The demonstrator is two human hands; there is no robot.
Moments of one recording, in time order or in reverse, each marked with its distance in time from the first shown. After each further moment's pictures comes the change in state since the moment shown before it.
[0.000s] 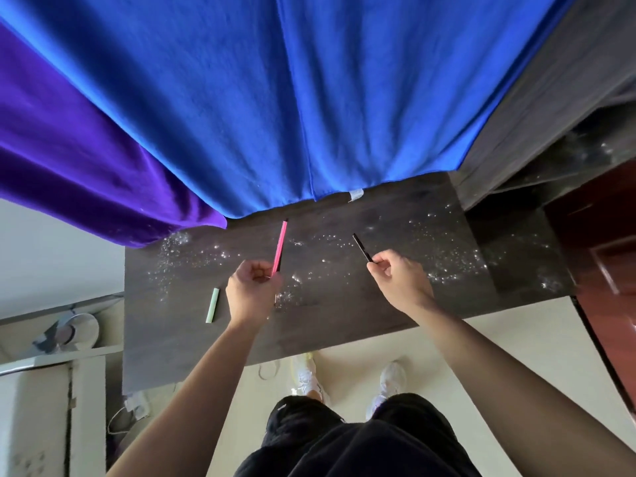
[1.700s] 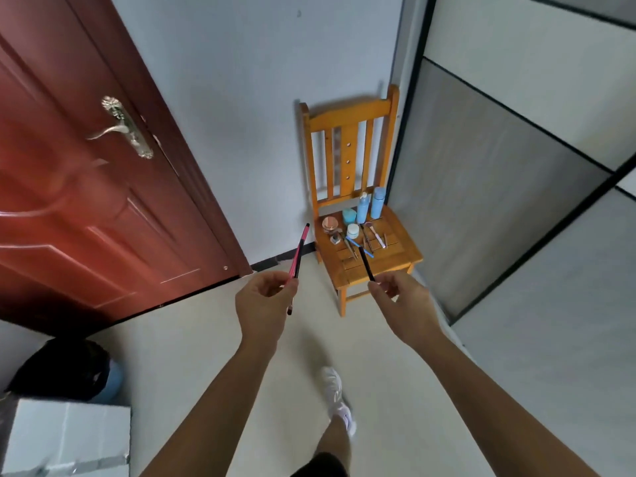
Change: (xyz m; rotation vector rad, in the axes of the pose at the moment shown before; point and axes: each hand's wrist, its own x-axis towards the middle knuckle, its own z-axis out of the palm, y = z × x) left_hand -0.885 -0.100 0.302 0.095 -1.616 0.746; right_hand -0.872 0.470 -0.094 0.533 1.439 1.112
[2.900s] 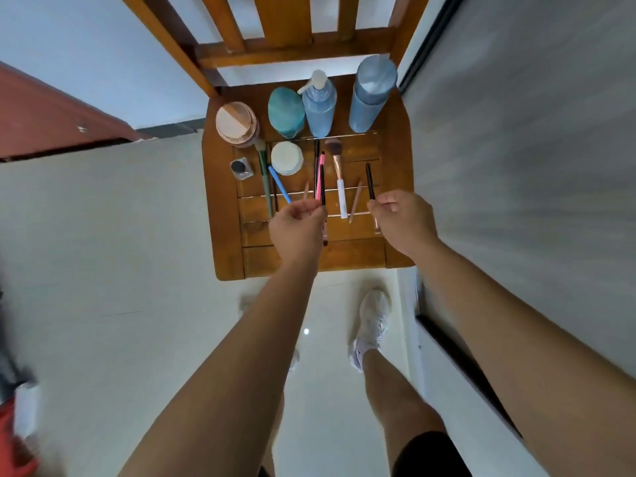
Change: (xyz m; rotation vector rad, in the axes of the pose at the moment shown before) left_hand 0.352 -0.341 0.477 0.173 0.349 -0.727; right_hand 0.545 0.370 0.126 -0.250 -0.574 0.313
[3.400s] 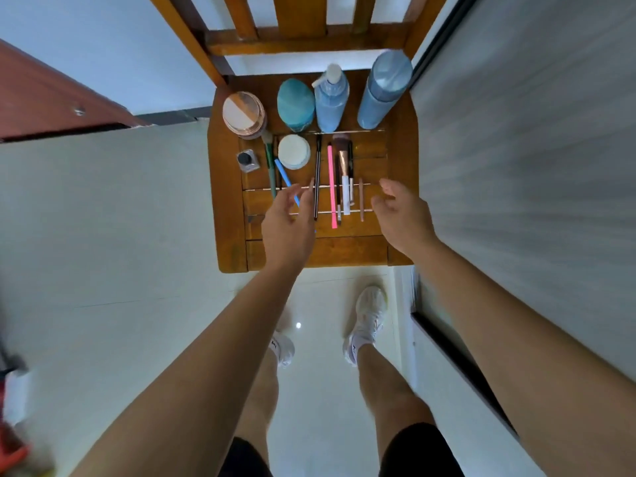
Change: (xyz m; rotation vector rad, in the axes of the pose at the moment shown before) left_hand 0.003 0.005 -0.034 0.292 -0.115 0.322; right_hand 0.000 -0.009 0.006 -0.071 -0.031 -0.053
